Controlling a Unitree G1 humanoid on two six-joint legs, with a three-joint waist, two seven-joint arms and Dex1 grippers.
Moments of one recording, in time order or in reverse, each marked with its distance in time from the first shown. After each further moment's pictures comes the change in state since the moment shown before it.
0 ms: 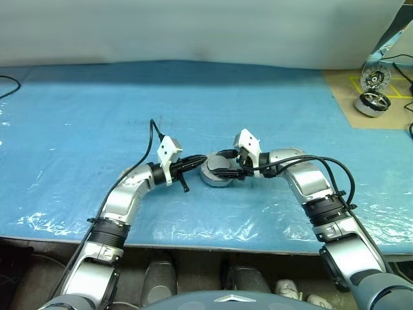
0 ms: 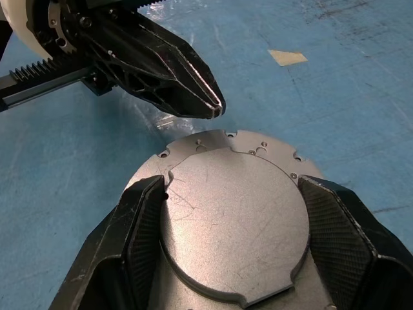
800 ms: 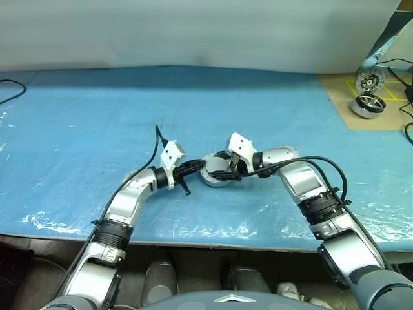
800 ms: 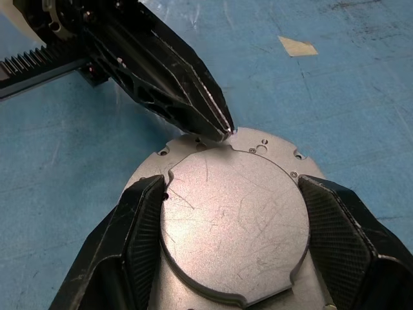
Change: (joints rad) left arm 0.005 -0.021 -0.030 0.071 0.077 -0.048 0.051; right arm -0.013 0.000 0.071 0.009 -0.103 -0.026 -0.028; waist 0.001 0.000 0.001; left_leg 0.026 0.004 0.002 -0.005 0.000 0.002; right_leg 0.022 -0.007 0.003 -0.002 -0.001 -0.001
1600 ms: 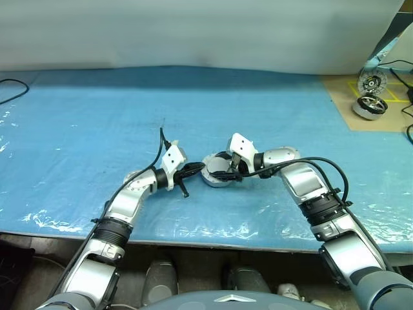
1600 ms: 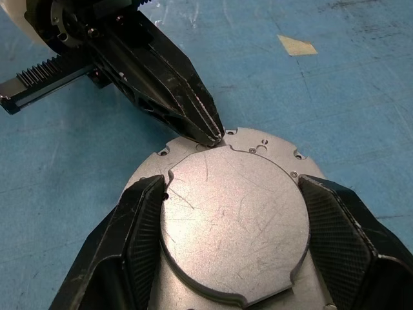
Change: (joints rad) left arm -0.018 0.027 -0.032 0.079 0.062 -0.096 -0.008; right arm 0.010 -0.004 -0.005 -0.004 -0.001 0.001 -0.008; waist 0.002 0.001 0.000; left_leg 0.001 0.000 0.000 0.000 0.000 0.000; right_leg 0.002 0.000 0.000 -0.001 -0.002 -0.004
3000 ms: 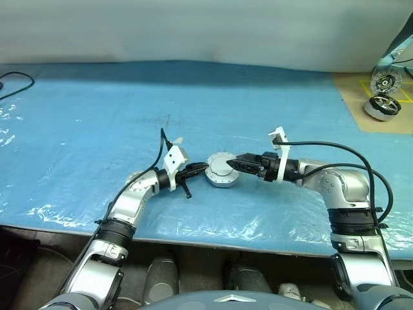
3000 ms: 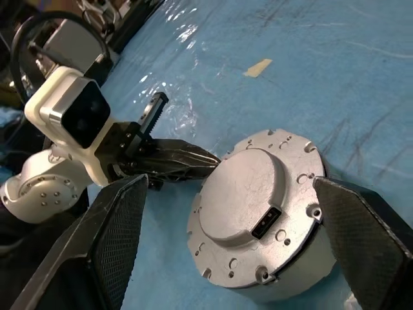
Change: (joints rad) left arm 0.001 -0.029 0.002 0.015 -0.010 -0.035 -0.035; right arm 0.133 -0.003 -0.467 -0.199 0.553 0.684 -0.158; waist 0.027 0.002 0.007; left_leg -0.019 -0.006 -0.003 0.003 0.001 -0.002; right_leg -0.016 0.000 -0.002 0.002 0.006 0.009
